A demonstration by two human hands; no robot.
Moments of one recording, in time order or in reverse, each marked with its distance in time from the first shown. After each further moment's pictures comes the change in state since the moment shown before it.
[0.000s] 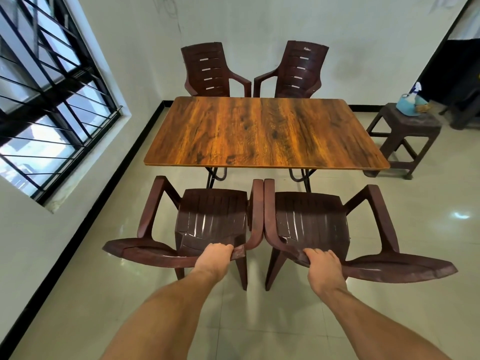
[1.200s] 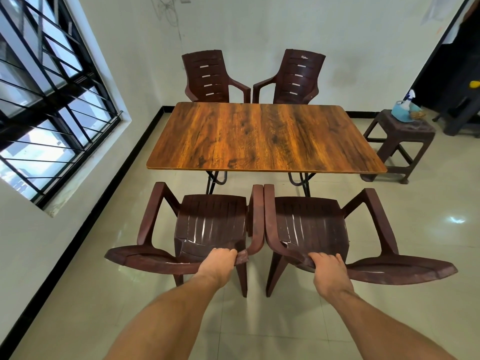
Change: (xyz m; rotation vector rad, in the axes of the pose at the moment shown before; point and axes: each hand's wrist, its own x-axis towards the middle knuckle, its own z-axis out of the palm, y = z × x) left_hand -0.010 -0.008 0.005 -0.022 -0.061 0.048; right_hand -0.013 -0.001 -0.010 -0.052 -0.119 0.030
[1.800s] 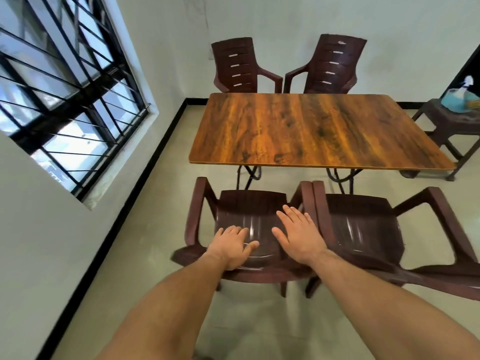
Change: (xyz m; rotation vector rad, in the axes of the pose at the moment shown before) left_hand 0.012 -0.193 -0.005 -0.123 0.080 0.000; right_hand 0.072 -0.254 -0.007 0.156 0.114 -0.382
